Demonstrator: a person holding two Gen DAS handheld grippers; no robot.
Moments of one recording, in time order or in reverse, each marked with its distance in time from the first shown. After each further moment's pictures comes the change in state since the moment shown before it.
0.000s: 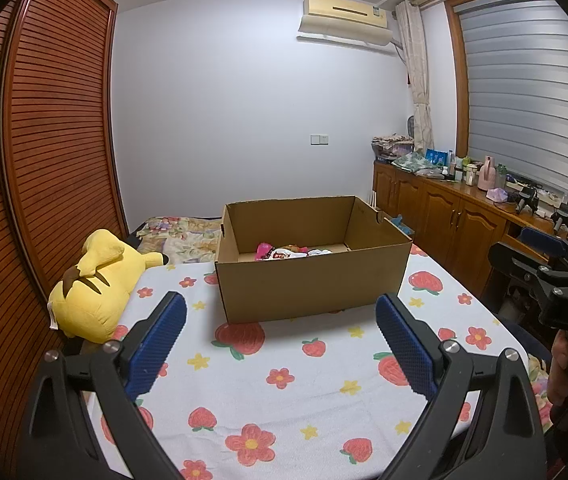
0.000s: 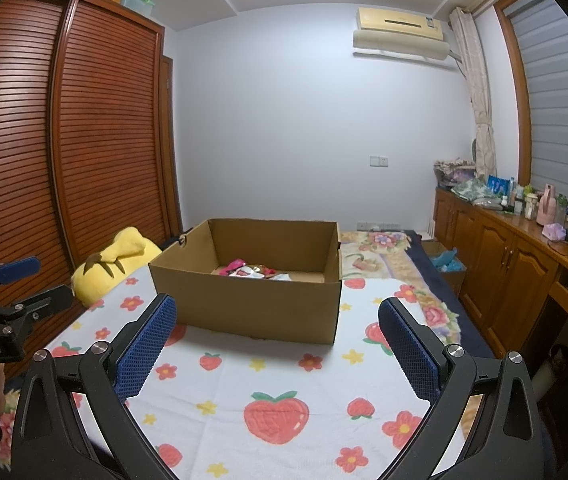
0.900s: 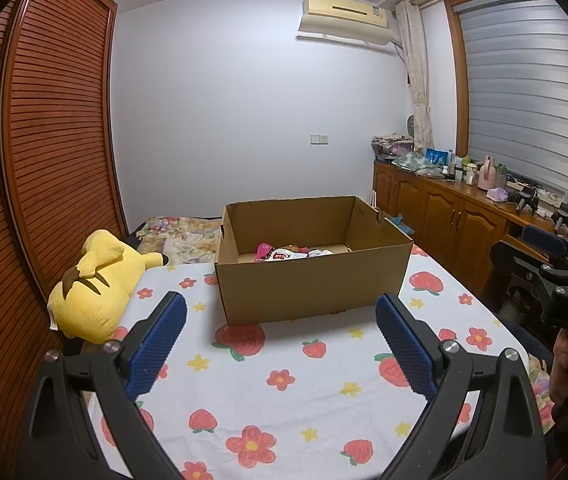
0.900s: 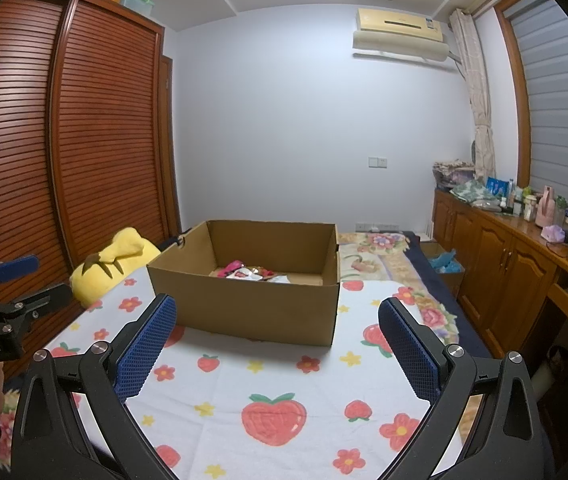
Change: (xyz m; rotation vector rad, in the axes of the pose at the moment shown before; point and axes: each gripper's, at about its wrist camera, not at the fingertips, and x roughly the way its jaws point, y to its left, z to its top) left arm 0.000 0.000 0.002 0.001 0.000 0.003; right arm 0.000 0.000 0.002 -0.001 -0.001 -0.002
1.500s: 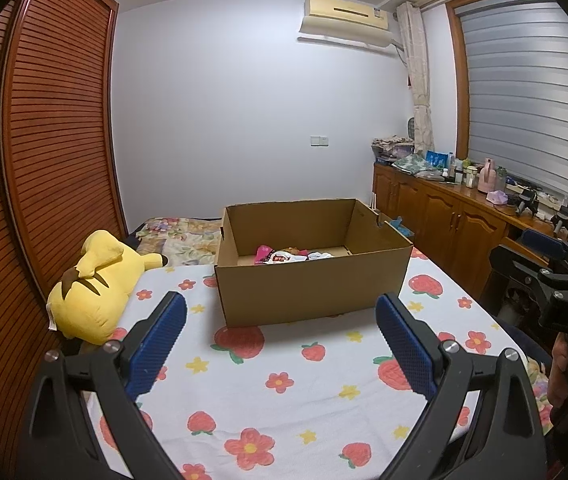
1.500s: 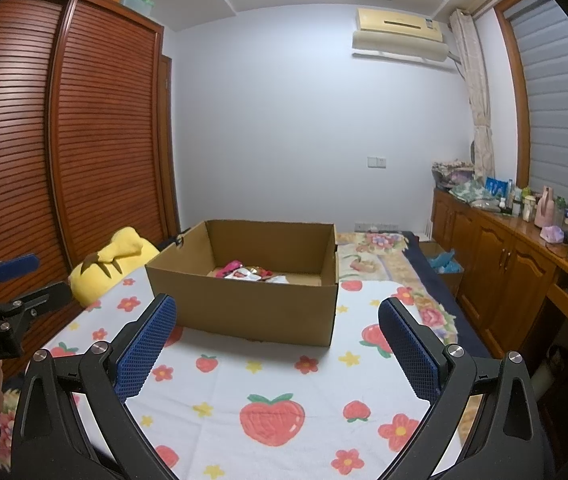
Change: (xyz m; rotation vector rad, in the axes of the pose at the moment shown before) left arm 0.001 0.000 0.001 -0.006 -0.006 -0.001; right arm 0.000 -0.001 0.001 -0.002 -0.001 -0.001
